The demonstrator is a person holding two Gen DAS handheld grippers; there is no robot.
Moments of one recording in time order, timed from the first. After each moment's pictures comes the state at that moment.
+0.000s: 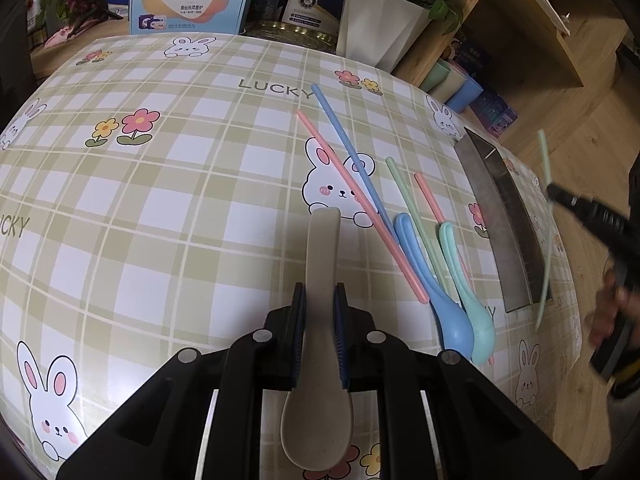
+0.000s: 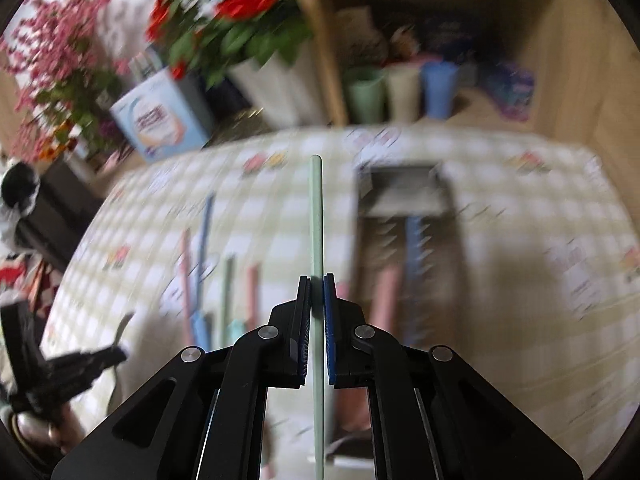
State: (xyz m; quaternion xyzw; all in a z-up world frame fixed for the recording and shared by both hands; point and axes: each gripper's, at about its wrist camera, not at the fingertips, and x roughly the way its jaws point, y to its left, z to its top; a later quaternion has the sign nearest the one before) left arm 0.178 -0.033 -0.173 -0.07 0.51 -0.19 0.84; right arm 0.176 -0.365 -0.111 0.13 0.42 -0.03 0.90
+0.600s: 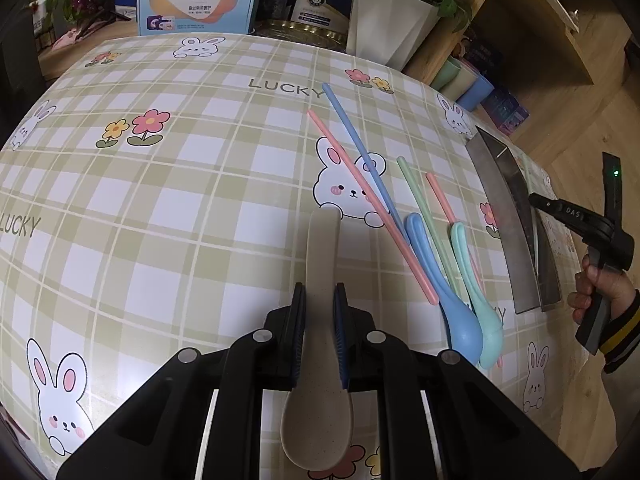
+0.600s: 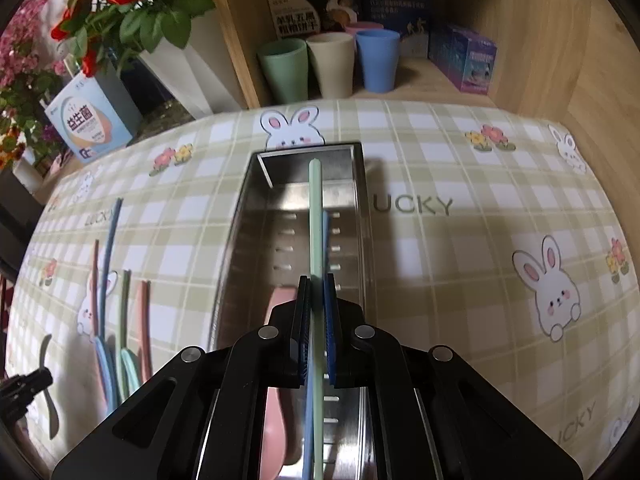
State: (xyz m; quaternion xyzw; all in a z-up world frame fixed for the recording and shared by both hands) left arm 0.180 -0.034 -0.172 -0.06 0.52 -0.17 0.84; right arm 0.202 -0.406 -0.173 0.12 0.47 -0.09 0.87
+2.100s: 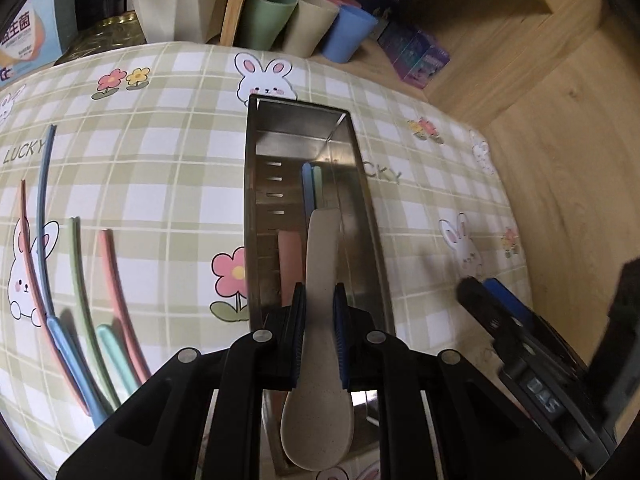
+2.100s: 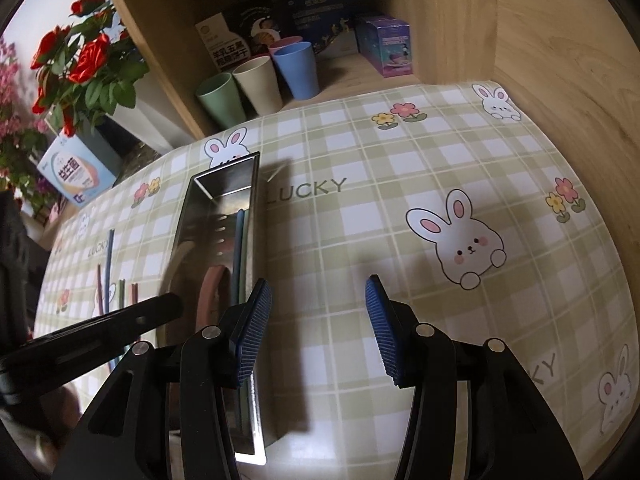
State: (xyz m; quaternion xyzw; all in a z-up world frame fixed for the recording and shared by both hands) left arm 0.228 -0.327 -0.158 -0.03 0.57 -0.25 0.78; right arm 0.128 -0.482 -0.147 0.20 0.45 -0.12 0.86
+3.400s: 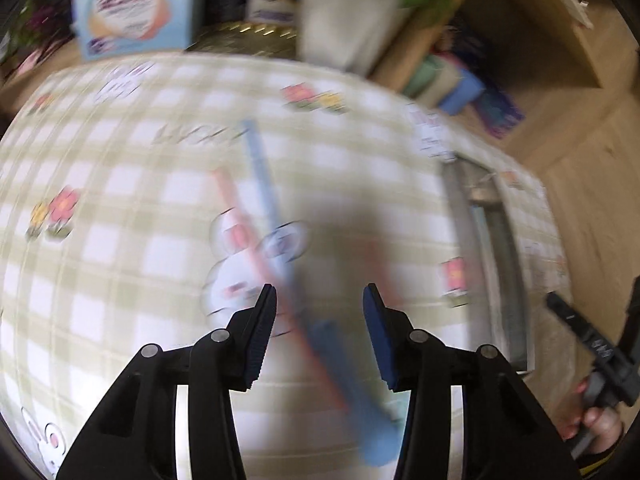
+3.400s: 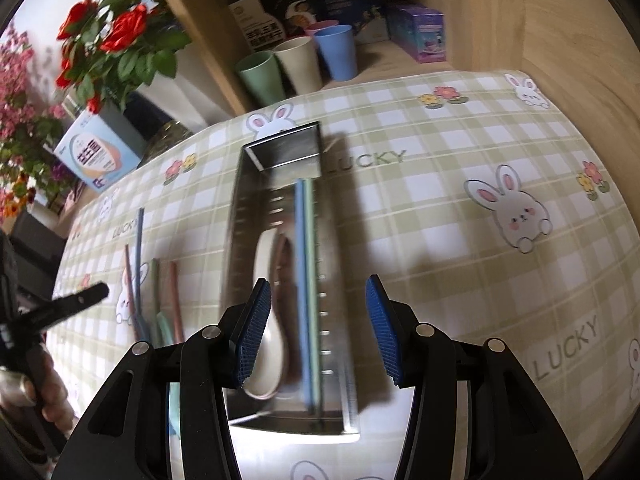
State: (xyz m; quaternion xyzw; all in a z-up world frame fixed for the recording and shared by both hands) left arm 0.254 -0.124 -0.157 -0.05 0.54 -0.18 0.82; right arm 0.138 -0.414 -0.145 0.20 0.46 -0.09 0.86
